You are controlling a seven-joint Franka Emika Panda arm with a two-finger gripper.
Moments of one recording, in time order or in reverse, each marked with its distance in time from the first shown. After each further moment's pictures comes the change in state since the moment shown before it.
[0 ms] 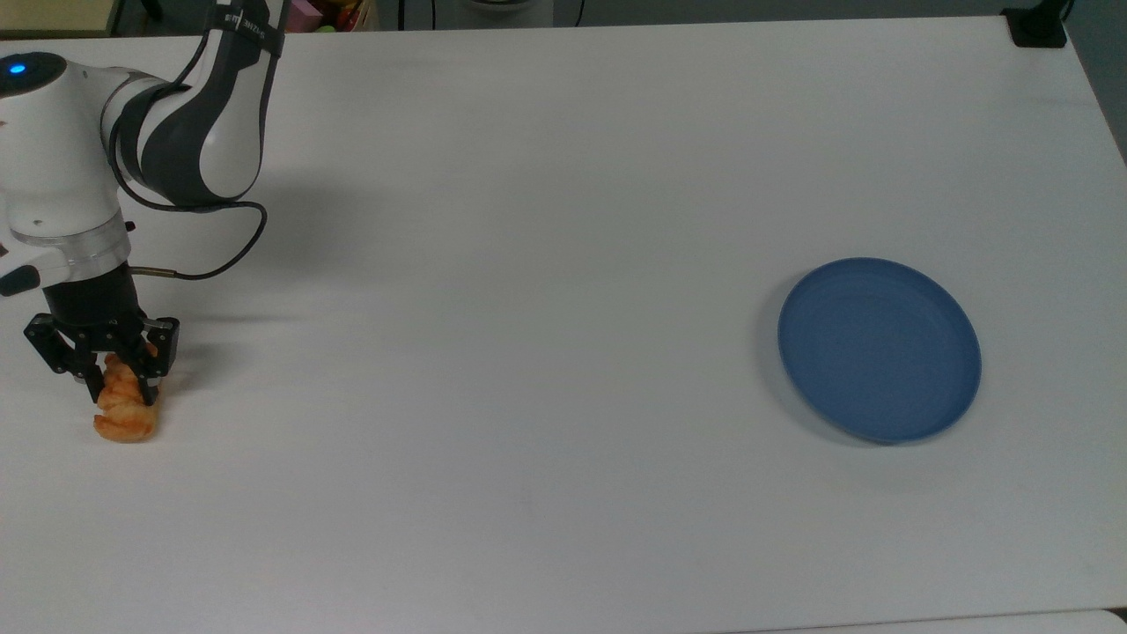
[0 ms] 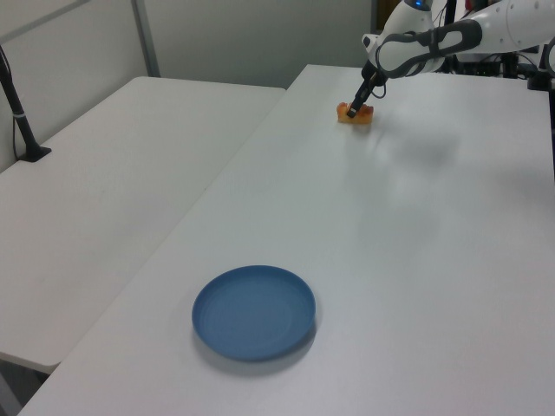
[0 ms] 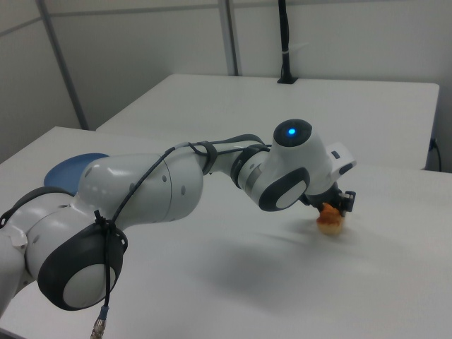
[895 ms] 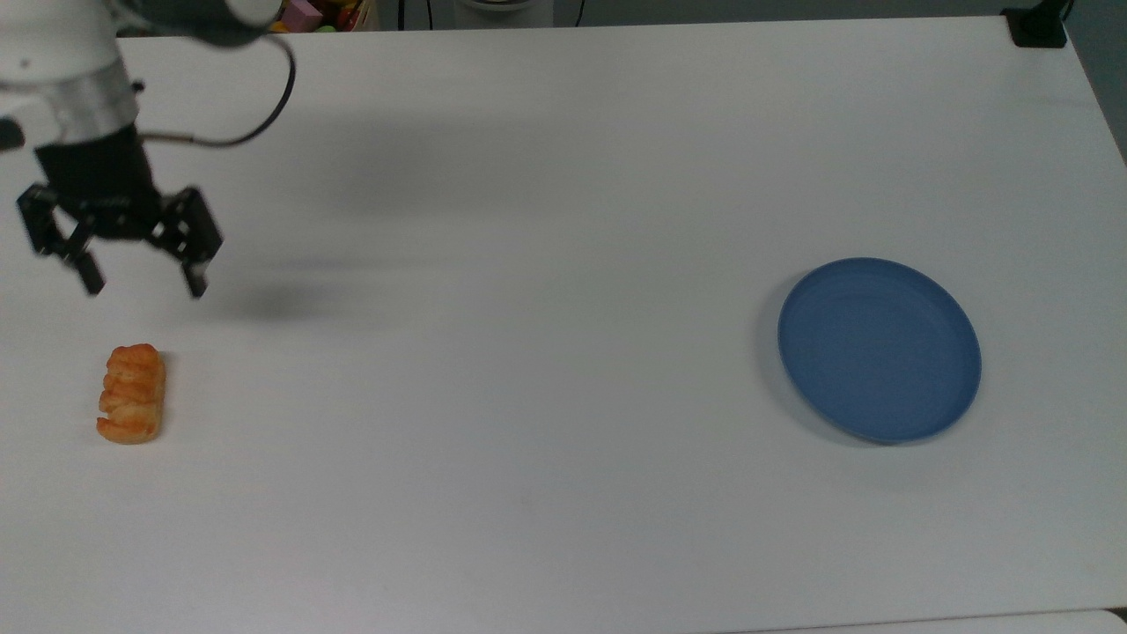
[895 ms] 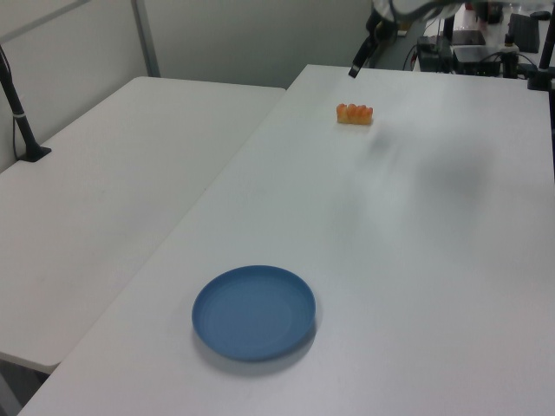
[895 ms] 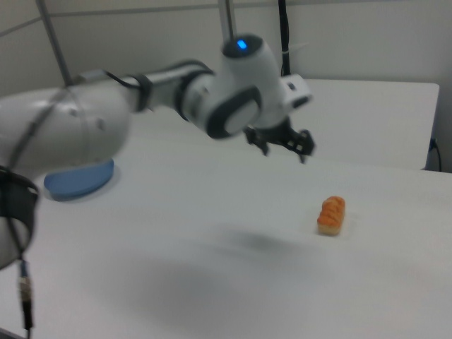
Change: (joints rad) arm 0.056 -0.395 0.010 -0.218 0.001 -0.234 0.169
